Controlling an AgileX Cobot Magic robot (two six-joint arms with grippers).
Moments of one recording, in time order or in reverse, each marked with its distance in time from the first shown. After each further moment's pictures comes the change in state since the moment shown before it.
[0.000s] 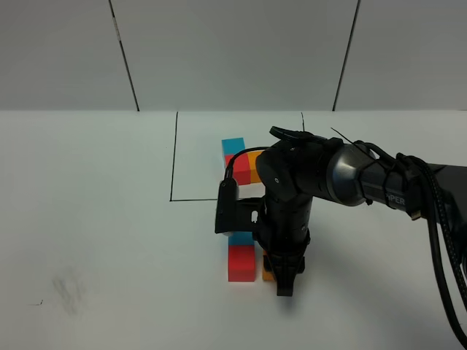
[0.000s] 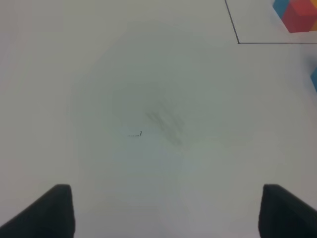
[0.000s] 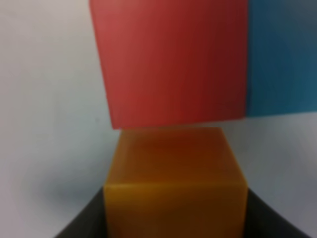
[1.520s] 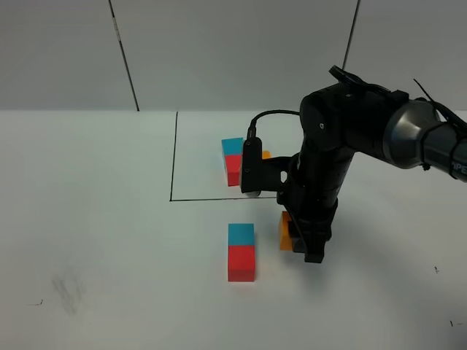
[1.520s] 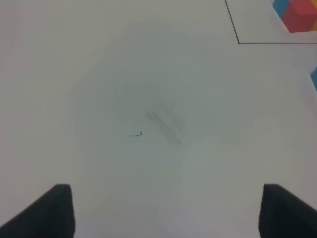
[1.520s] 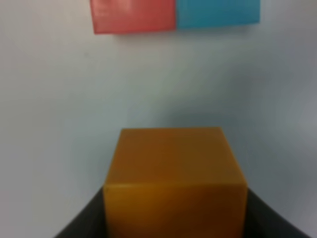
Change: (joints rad) left arm 0.000 0.000 0.000 0.000 0.000 0.000; right arm -0.110 -0.120 -0.033 0.110 0.116 -0.173
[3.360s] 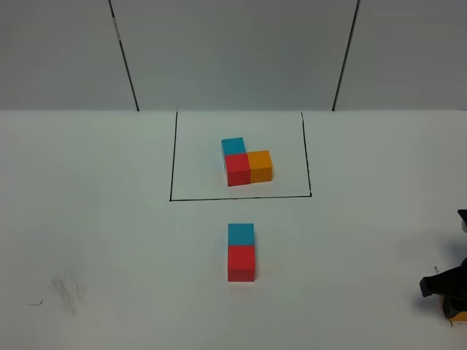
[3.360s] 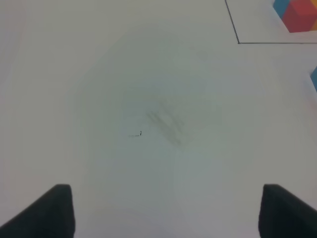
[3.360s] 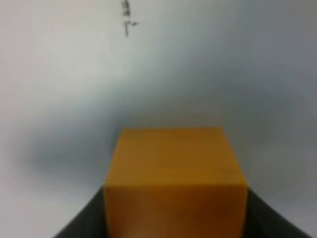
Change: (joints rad) left arm 0.000 0.000 0.000 0.000 0.000 0.000; right arm -0.572 -0.279 0.786 -0.084 -0.485 0.973
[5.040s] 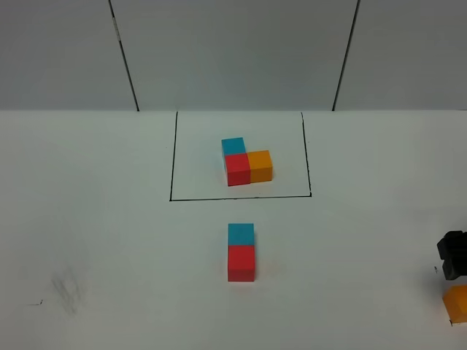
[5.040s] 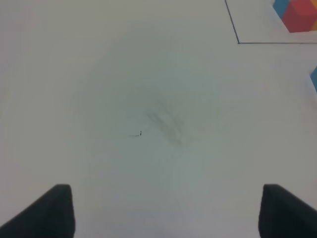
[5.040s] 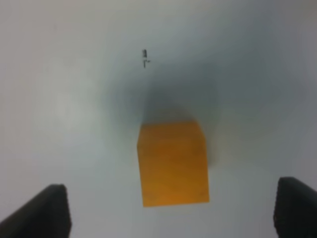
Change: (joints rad) left arm 0.000 0.000 0.000 0.000 0.000 0.000; right arm 0.000 -0.204 -0.119 0.020 0.206 -0.025
